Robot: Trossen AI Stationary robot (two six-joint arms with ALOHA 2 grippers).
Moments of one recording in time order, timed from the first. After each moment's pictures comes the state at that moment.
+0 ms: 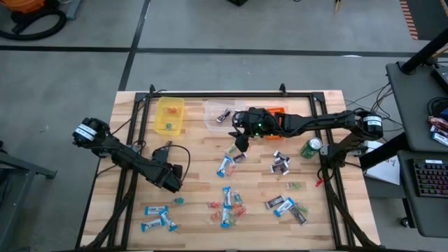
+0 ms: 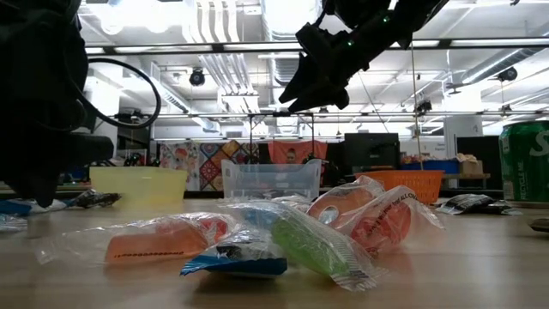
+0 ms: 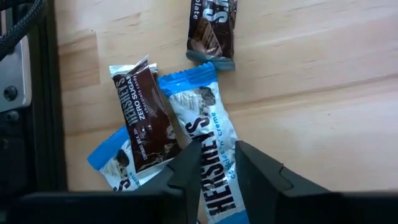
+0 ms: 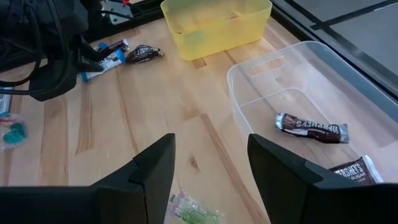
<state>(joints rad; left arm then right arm) -0.47 1.54 0.68 -1.01 -0.33 -1.90 -0.18 1.55 1.03 -0.03 0.06 0.21</state>
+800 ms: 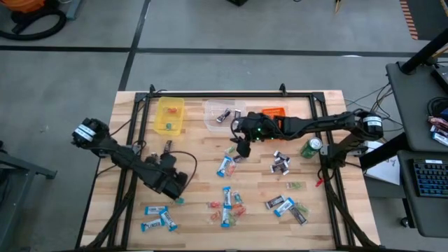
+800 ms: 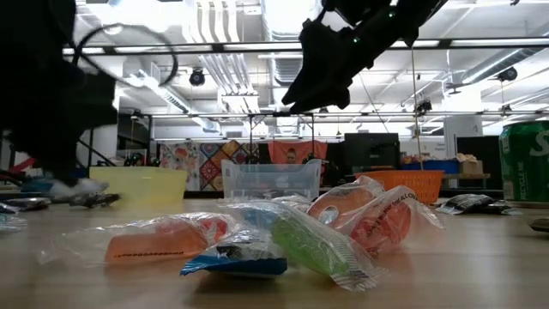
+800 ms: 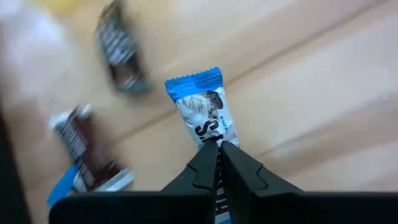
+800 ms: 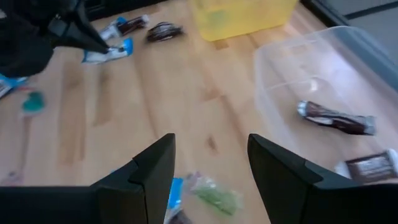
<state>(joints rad) -0.56 1.54 0.80 -0.99 -0.48 -1.66 -0.12 1.56 1.02 -0.07 0.04 0.18</state>
